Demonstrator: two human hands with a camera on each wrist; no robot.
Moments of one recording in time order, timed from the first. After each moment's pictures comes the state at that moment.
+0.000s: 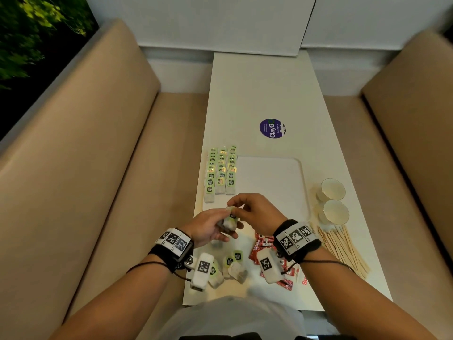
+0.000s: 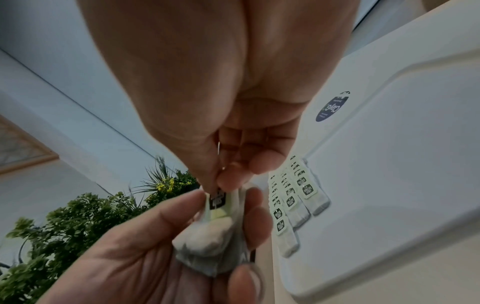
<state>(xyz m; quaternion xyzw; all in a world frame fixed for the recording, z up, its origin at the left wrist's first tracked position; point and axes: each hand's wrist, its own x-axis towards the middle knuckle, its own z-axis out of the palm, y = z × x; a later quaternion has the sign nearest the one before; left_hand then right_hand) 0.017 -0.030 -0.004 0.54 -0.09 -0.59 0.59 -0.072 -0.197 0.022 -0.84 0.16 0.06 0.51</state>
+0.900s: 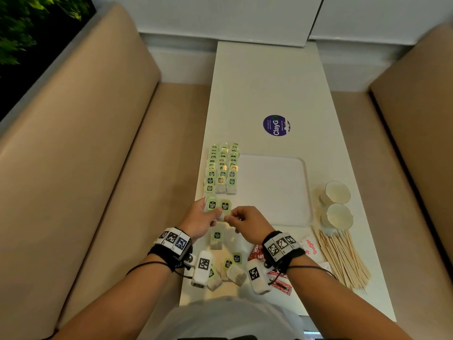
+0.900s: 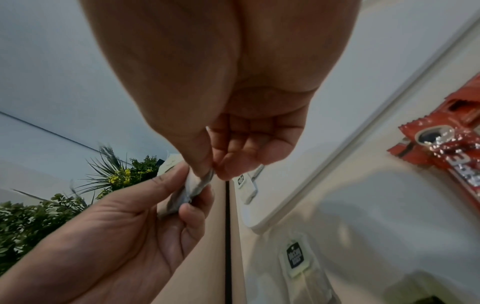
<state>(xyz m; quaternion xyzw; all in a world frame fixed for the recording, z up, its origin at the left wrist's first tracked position) 0.041 -0.034 -0.041 0.70 -0.05 -0.39 0.59 -0.063 -0.184 -0.036 -0.80 0.24 0.10 0.55</state>
